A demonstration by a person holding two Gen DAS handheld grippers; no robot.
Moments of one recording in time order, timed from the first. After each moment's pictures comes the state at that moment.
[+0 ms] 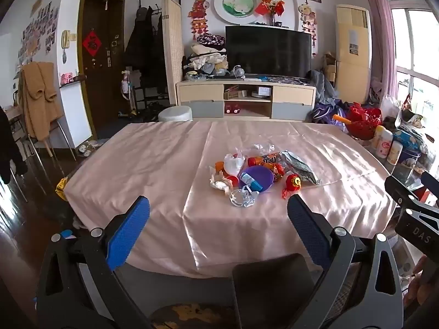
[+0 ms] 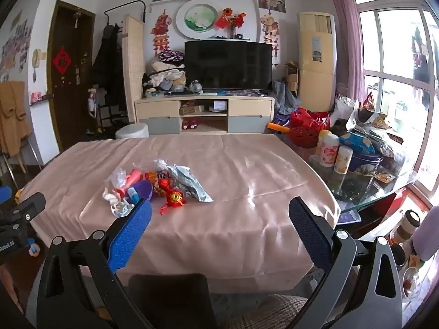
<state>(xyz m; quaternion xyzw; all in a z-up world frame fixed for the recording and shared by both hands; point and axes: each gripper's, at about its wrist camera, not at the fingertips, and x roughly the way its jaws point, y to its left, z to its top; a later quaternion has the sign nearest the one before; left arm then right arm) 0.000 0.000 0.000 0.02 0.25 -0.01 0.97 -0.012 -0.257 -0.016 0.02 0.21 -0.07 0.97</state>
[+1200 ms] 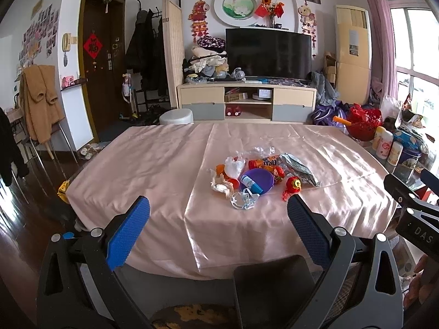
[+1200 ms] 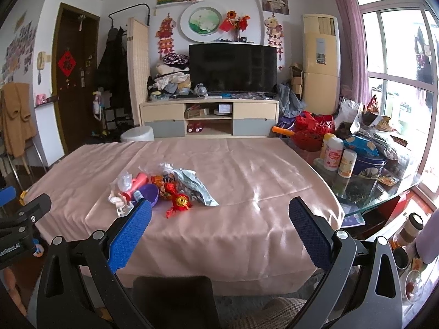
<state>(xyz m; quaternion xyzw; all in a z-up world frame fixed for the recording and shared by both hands) -0.002 -0.001 0.003 0.03 0.24 0.00 0.97 -0.015 -0.256 -0.011 0.03 0.21 -0.06 0.98</state>
